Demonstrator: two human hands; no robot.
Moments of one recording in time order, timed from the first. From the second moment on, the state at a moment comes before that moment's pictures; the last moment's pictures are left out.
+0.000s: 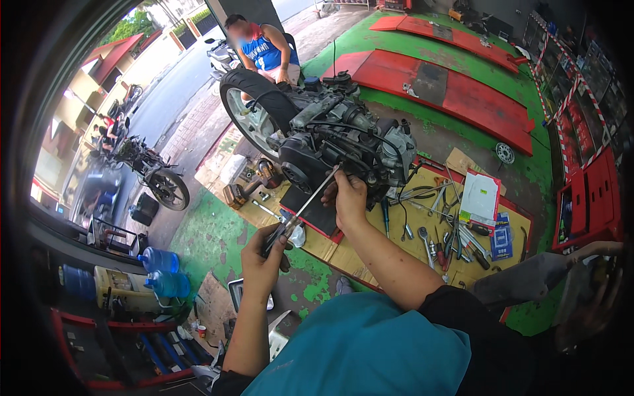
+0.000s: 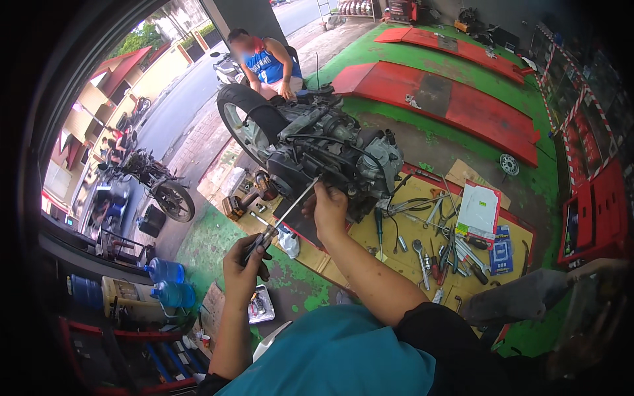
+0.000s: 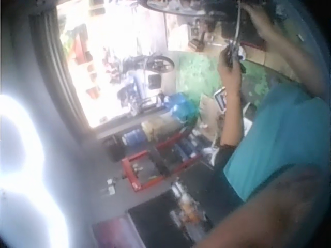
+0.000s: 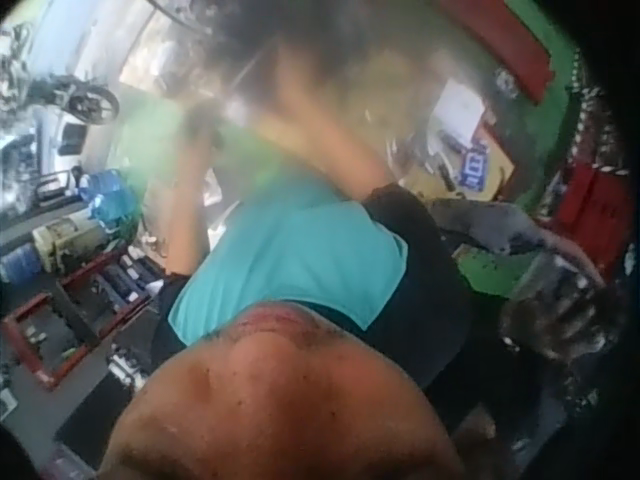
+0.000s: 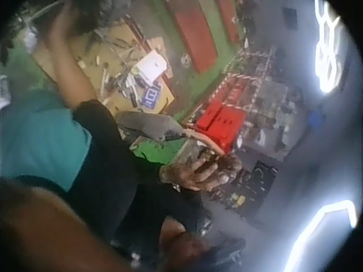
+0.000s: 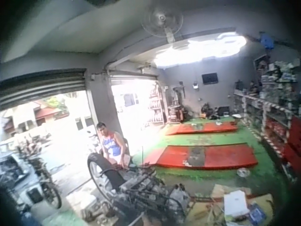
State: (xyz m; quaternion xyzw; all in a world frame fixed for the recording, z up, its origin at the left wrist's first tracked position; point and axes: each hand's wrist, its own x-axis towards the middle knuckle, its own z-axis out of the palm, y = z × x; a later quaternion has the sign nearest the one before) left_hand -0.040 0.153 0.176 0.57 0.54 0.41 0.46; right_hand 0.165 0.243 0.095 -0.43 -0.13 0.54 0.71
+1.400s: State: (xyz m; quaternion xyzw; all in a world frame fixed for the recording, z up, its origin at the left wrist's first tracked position) left_hand -0.062 0.151 0.187 0.40 0.47 0.37 0.69; right_hand 0.152 0.212 0.127 -0.20 -0.12 0.71 0.67
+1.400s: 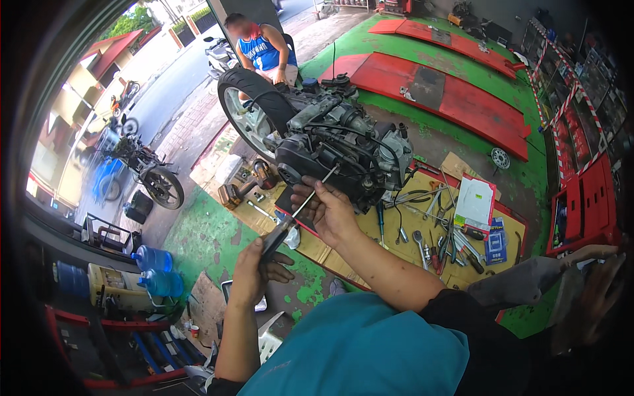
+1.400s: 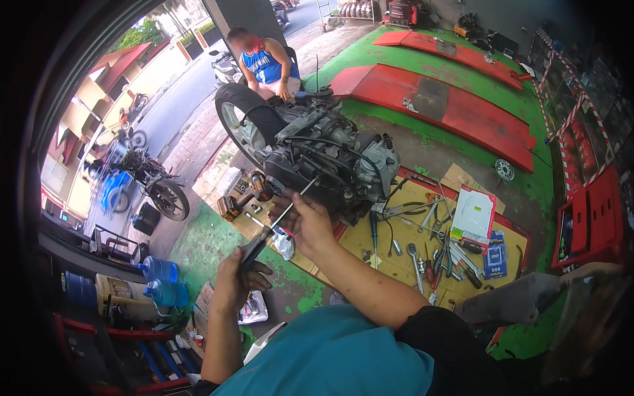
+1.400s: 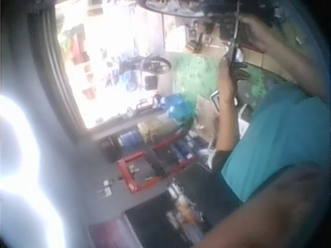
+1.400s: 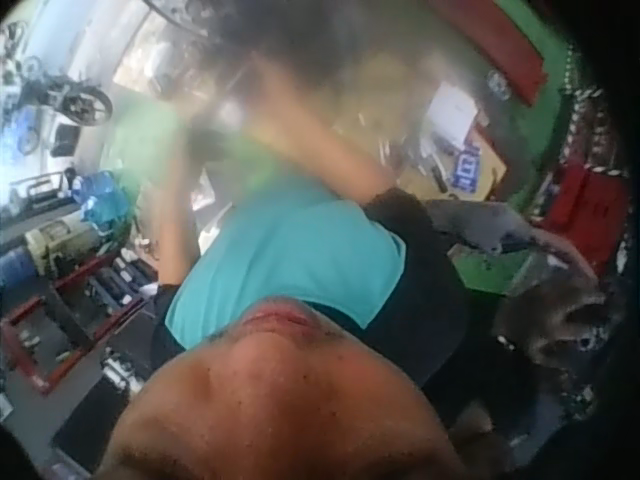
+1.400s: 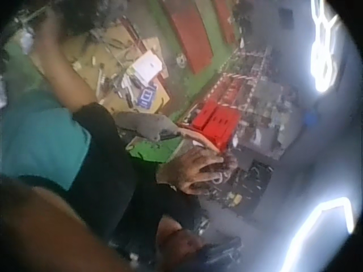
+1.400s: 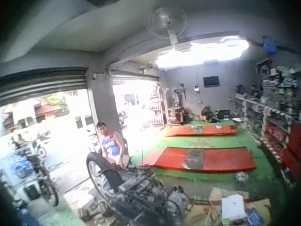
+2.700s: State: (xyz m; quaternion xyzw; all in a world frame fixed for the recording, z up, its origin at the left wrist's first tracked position) left_hand -0.055 0.150 0.176 0.89 0.33 0.32 0.02; right_hand 0.137 0.197 0.120 -0.30 -0.14 0.69 0.64
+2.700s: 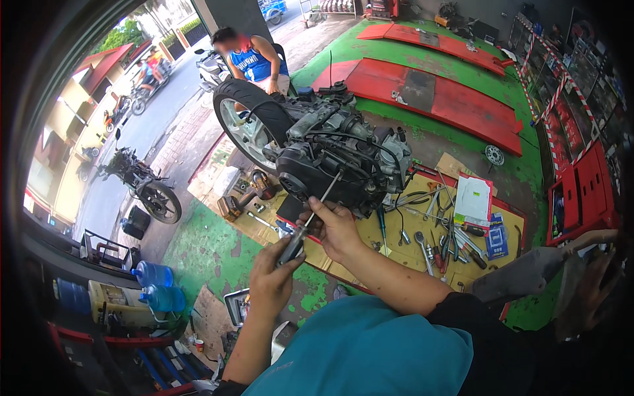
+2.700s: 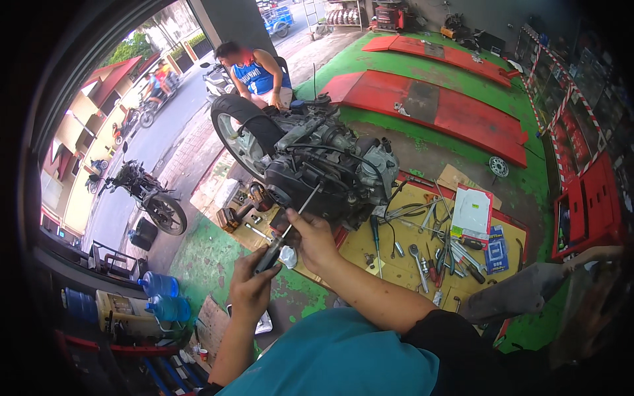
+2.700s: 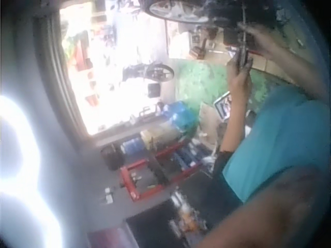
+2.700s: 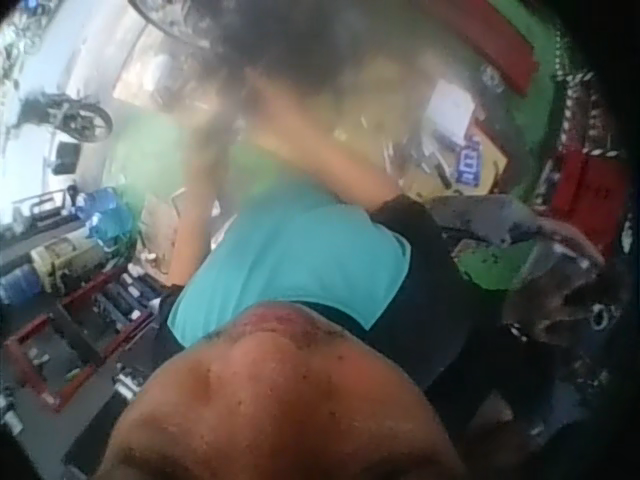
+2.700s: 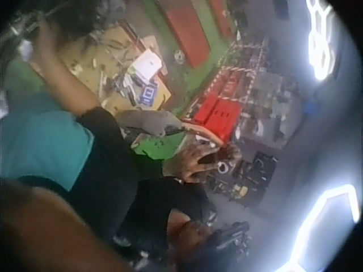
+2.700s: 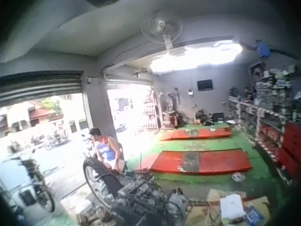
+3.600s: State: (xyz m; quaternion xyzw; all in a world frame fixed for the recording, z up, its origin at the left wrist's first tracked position) left_hand -0.084 0.258 0.221 0.84 0.36 0.32 0.27; right_hand 0.113 0.137 0.141 -0.23 -0.21 0.83 0.47
